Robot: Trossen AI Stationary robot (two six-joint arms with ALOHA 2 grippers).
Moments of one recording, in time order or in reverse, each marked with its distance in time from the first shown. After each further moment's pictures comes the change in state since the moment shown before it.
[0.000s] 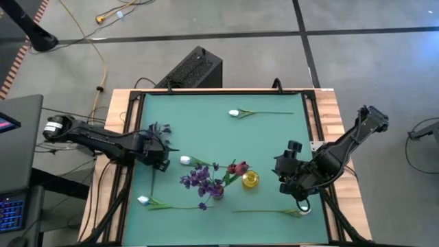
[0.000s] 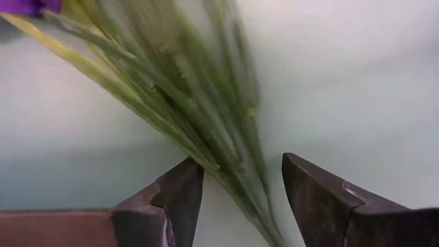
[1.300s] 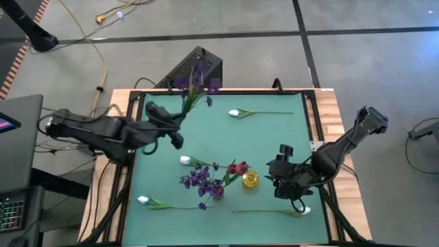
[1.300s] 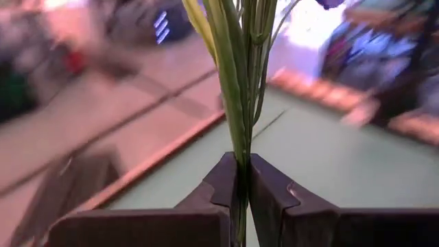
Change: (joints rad) left arm -0.171 0.008 0.769 0.254 -0.899 0.838; right arm -0.043 0.028 0.001 0.186 -0.088 -0.102
